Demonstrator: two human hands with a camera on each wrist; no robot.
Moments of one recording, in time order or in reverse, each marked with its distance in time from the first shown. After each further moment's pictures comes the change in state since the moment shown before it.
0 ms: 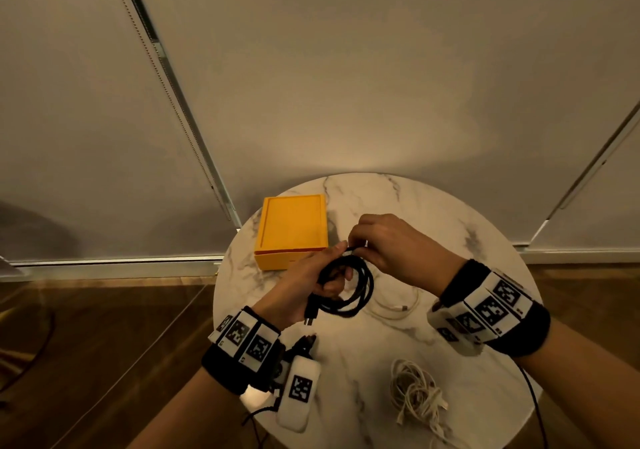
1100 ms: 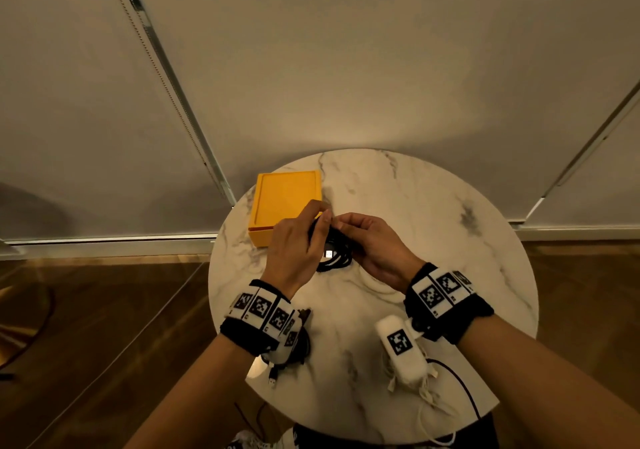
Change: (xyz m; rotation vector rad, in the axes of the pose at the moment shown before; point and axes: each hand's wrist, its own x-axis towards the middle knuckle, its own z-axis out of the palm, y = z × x) left_hand 0.025 -0.032 -0.016 0.935 0.480 0.725; right_hand 0.002 -0.012 0.070 1.695 0.211 0.505
